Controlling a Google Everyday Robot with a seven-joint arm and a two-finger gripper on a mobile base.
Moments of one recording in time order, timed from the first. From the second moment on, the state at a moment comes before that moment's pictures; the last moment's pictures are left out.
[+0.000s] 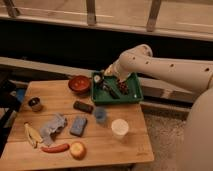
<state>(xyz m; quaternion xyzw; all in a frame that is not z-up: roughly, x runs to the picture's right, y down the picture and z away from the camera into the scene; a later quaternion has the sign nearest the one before) 0.064 -0.078 0.783 -0.16 -0.01 0.82 0.55</state>
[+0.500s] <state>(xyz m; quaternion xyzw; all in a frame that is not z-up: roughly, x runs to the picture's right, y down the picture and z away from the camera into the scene) 0.042 -0.098 0.827 -0.19 0.00 0.80 0.57</state>
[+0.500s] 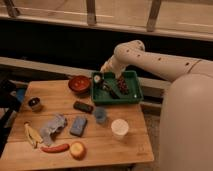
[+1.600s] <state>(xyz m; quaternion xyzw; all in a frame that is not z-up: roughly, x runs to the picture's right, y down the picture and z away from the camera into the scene) 0.041 -0.086 0.841 -0.30 -0.02 0.75 0.58</state>
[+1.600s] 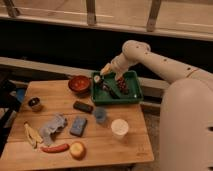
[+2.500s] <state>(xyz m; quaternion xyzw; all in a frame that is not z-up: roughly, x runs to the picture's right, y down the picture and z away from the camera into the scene) 0.026 -0.072 0.849 -0.35 -0.02 0.71 0.61</state>
